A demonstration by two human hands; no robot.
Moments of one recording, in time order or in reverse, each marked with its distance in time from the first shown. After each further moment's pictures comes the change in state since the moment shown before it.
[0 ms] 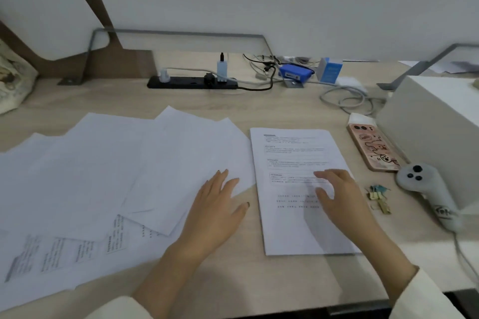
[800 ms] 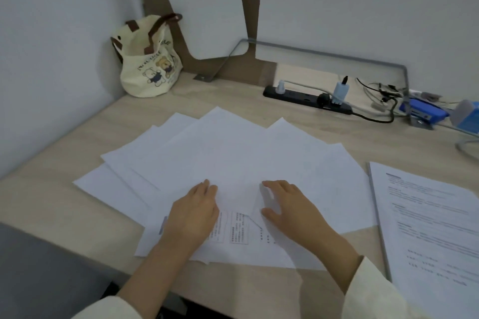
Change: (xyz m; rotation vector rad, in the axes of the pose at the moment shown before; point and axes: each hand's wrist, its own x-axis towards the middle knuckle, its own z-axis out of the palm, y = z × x) left_hand -0.074 -0.174 -0.103 0.426 0.197 -0.294; right_hand 0.003 -0.214 0.143 -0.134 -0.435 -0.635
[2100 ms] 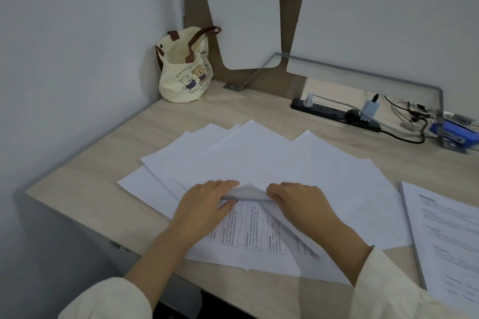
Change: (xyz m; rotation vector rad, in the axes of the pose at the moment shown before) left_hand -0.010 -0.045 -0.025 -0.306 0.164 0.053; right_hand 0.032 -0.052 -0.007 -0.395 0.099 -0.207
